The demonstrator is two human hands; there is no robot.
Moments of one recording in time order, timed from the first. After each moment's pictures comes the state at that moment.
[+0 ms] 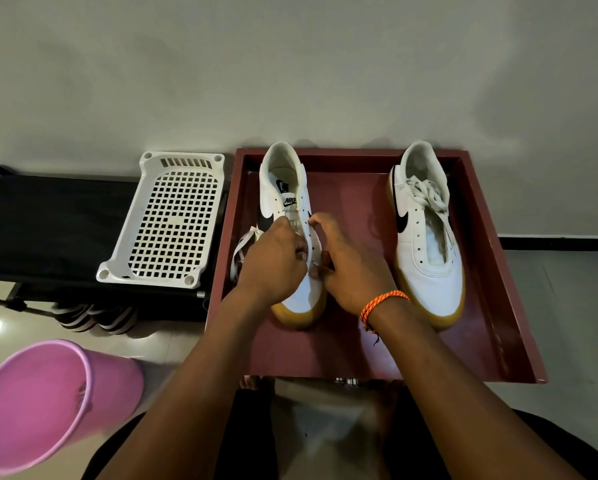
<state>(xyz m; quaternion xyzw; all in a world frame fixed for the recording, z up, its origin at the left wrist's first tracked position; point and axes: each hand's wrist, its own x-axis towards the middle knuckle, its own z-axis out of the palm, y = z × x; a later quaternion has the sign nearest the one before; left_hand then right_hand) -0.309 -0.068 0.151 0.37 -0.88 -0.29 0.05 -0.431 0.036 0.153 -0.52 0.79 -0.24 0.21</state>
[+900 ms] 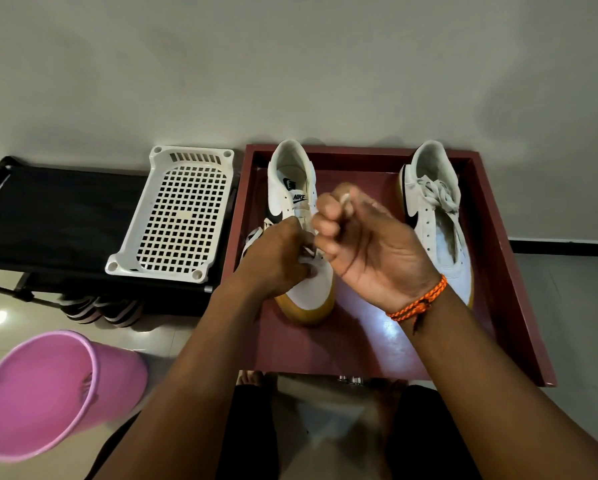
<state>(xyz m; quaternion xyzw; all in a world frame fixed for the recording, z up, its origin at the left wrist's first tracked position) -0.297 -0.078 0.155 0.34 -0.87 -0.37 0.04 -0.425 0.034 0.212 -0.27 0.19 -0.67 0.66</state>
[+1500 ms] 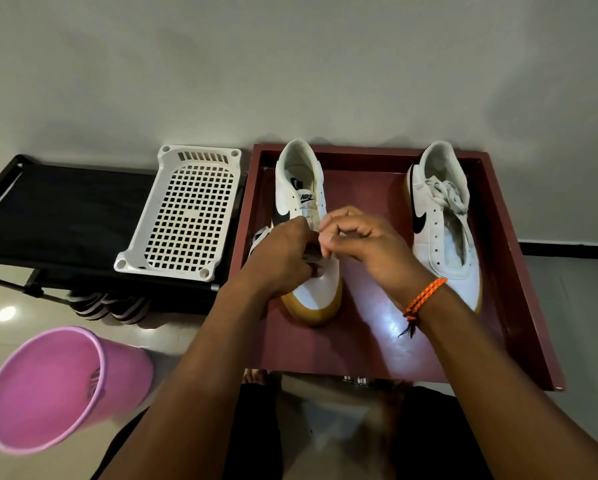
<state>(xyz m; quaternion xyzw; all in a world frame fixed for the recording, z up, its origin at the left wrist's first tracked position) -0.296 -0.079 0.162 0.31 -0.88 -0.34 0.04 -0.438 0.030 0.182 -0.44 0.62 -0.49 0.43</state>
